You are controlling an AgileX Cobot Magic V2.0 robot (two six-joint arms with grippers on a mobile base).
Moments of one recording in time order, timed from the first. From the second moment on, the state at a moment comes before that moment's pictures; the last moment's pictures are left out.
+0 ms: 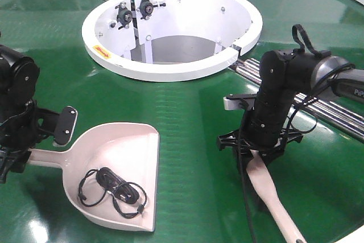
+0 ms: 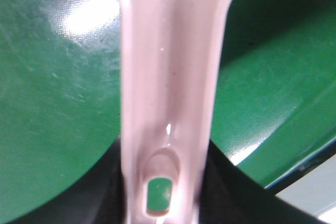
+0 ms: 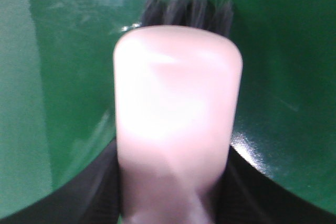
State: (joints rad) left arm -0.21 1.76 -1.23 0.28 1.22 1.20; right arm 0.30 1.96 -1.40 0.12 1.21 0.04
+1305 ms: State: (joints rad) left arm -0.21 1.76 -1.23 0.28 1.22 1.20; right arm 0.30 1.87 -1.38 0.13 1.03 0.01
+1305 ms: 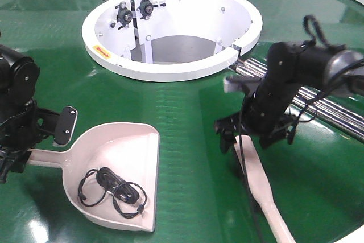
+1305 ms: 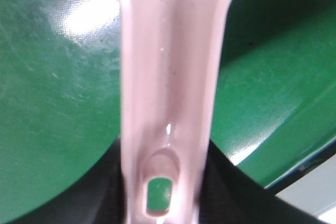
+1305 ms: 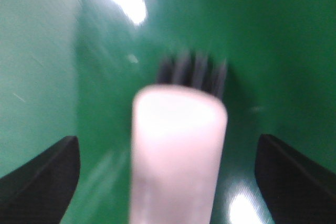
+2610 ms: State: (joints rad) left arm -0.21 1.76 -1.23 0.28 1.22 1.20; right arm 0.30 0.77 -0.44 0.13 0.00 -0.11
